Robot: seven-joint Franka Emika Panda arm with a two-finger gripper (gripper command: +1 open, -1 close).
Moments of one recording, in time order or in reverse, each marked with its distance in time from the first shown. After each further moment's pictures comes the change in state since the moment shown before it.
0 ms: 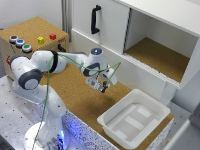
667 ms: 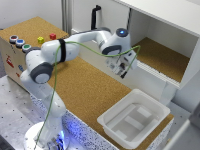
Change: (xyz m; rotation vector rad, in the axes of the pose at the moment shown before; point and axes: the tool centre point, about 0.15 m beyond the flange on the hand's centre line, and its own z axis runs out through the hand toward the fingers) arm 0.062 0.048 -0.133 0.082 -0.032 0.062
